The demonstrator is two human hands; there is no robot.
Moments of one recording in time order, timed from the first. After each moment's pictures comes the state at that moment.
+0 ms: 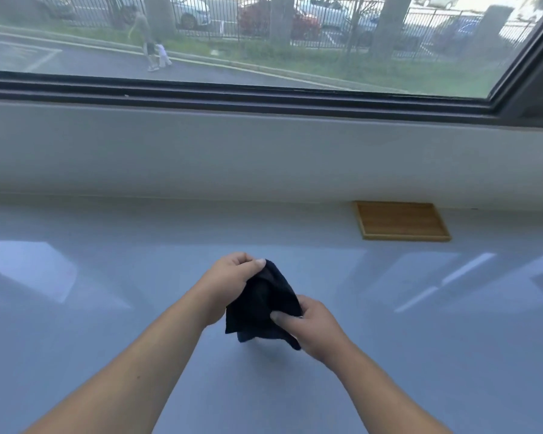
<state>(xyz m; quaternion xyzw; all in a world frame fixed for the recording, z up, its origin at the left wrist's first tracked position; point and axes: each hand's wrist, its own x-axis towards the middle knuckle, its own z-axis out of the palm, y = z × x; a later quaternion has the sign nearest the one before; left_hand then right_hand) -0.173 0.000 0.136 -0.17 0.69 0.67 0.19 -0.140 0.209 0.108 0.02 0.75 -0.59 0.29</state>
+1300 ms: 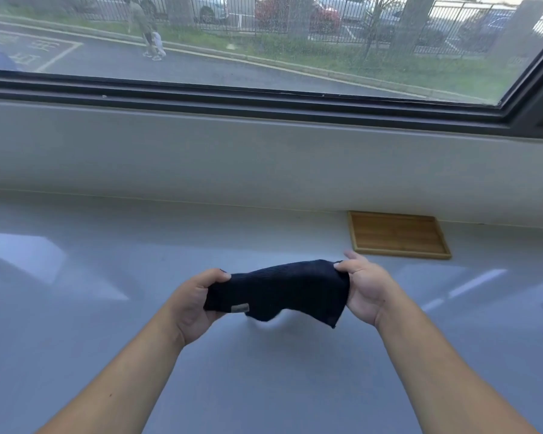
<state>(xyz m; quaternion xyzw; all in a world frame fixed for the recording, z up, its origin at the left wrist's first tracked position) -0.190 0.021 0.107 -0.27 0.47 0.82 0.16 -0.273 0.315 0.138 0.23 0.54 -0.76 0.27</state>
